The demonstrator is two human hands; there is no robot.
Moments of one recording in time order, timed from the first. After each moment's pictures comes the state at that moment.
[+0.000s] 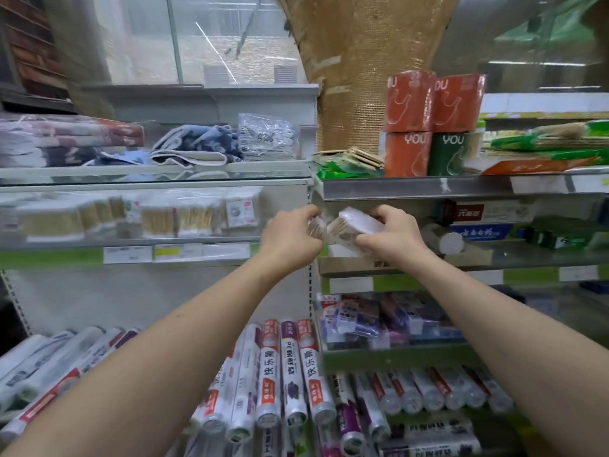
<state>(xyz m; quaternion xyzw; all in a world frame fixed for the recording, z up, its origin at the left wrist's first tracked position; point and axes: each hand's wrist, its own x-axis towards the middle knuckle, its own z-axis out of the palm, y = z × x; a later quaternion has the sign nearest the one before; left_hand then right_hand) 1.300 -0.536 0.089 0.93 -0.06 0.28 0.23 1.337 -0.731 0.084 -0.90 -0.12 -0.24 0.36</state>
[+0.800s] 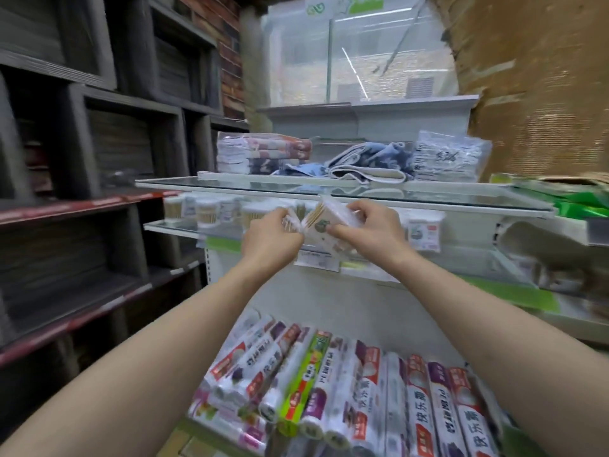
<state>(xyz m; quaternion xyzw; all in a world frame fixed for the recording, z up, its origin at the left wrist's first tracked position) 1.208 -0.232 0.106 0.86 0.22 0.37 0.28 1.305 -0.392 0.121 -0.81 -0.34 -0.20 0.44</state>
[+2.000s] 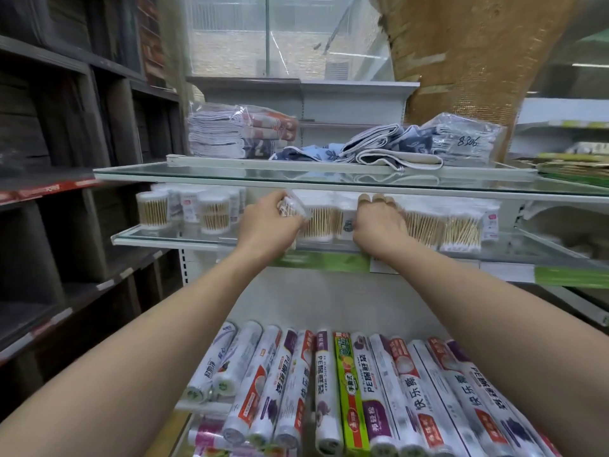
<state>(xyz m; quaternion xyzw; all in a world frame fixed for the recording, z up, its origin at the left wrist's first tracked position) 1.246 -0.024 0.103 0.85 0.06 0.35 0.39 1.335 -0.200 0.110 -0.96 -0.13 -0.24 0.07</state>
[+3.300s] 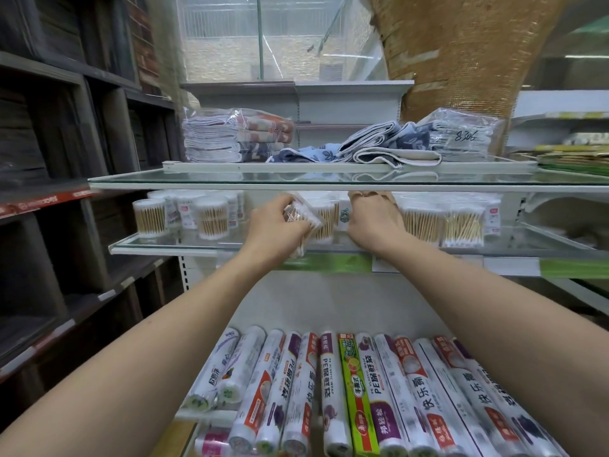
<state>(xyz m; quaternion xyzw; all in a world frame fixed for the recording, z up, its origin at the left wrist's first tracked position) 1.249 -0.028 0.099 0.85 -0.01 0.33 0.41 1.328 -0.198 0.114 -0.94 -0.18 -0.28 0.08</state>
